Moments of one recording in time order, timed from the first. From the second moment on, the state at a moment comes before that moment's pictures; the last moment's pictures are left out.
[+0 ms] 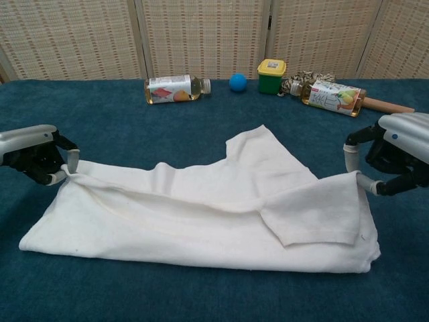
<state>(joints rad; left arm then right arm) -0.59 -1.46 -0.16 -1.33 1.14 0.81 0.00 0.39 -1.52 0.06 -1.39 -1.60 1.24 -0.10</state>
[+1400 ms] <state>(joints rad) -0.65 -1.50 -0.19 -1.34 0.86 0.86 0.18 0.49 -1.69 0.14 -1.16 -1.54 1.25 -0.04</state>
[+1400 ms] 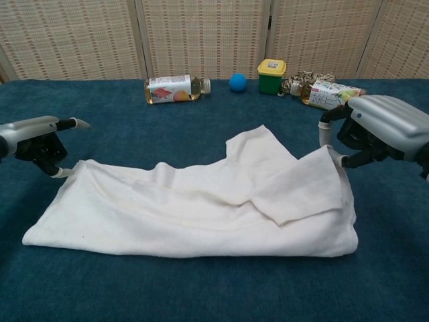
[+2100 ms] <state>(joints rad) -0.57 -1.42 -0.20 -1.44 0.94 0.96 0.09 0.60 -1.83 0.22 -0.94 -1.44 1.16 -0.03</state>
